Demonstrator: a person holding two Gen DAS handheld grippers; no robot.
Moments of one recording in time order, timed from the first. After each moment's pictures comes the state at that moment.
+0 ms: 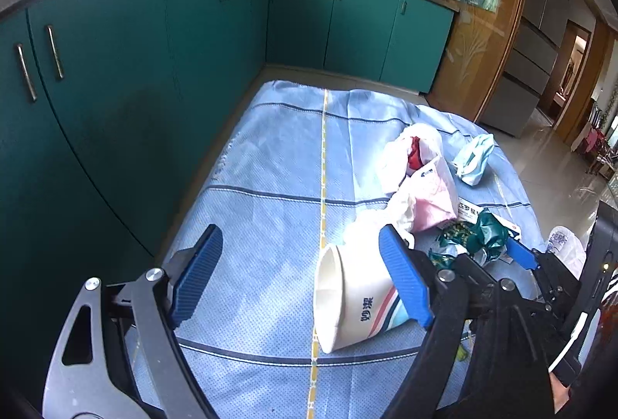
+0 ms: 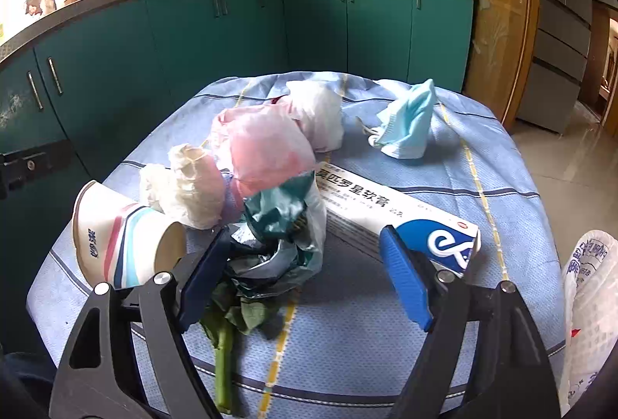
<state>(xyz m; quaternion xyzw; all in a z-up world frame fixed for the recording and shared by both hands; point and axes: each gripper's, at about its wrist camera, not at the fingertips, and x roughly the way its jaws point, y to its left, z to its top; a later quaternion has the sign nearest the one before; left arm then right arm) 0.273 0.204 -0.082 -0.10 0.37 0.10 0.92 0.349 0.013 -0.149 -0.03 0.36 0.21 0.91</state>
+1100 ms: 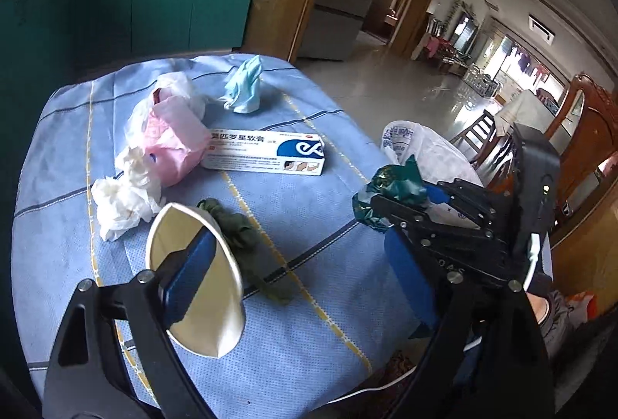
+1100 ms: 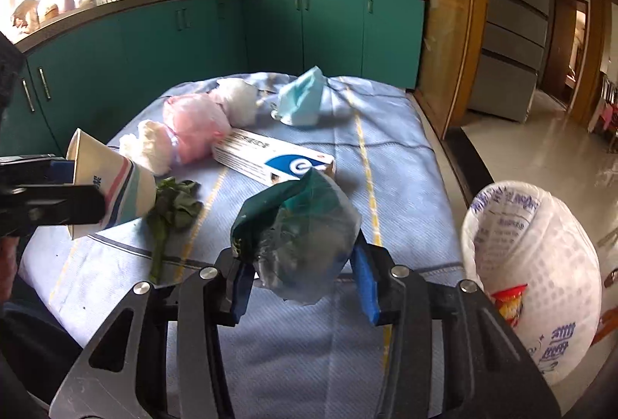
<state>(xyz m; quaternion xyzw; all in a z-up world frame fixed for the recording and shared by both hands) 0.257 0.088 -0.090 -0.03 0.39 -0.26 0.88 0.279 -0.098 -0.140 -0.02 0.35 0.13 0.93</state>
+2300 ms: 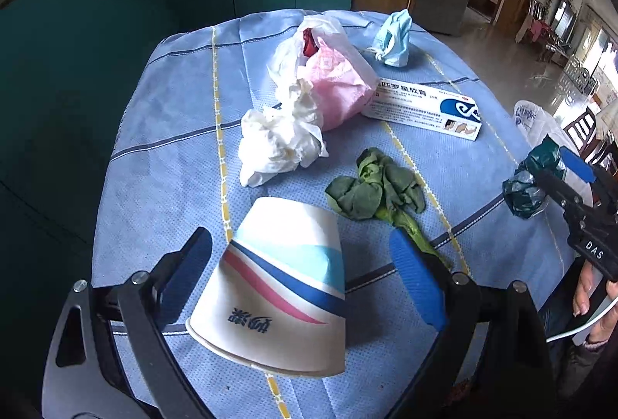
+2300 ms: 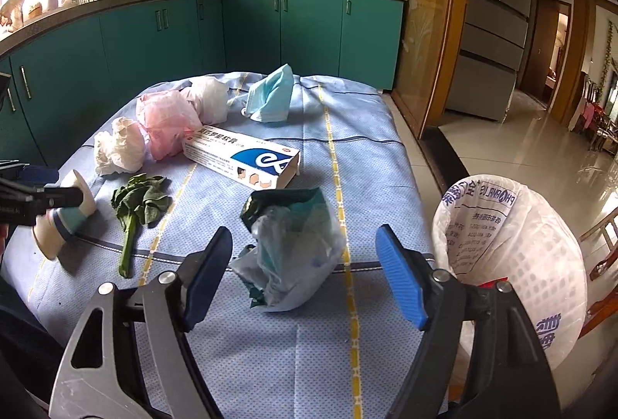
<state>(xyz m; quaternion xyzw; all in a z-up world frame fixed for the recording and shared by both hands) 0.276 0.143 -0.128 0.02 0.47 -0.05 0.88 0.277 -0.104 -0.140 -0.04 0.34 0.09 0.94</state>
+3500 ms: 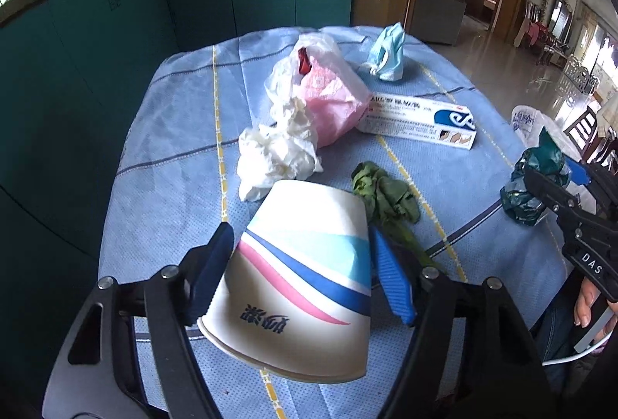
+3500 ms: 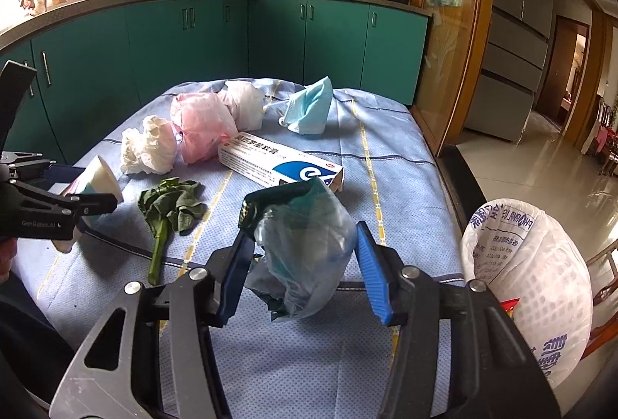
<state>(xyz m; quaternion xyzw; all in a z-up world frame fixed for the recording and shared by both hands) 0.269 0.139 -0.116 0.03 0.42 -0.05 0.90 0.271 -0.074 -0.134 -0.06 0.32 0.13 0.94</state>
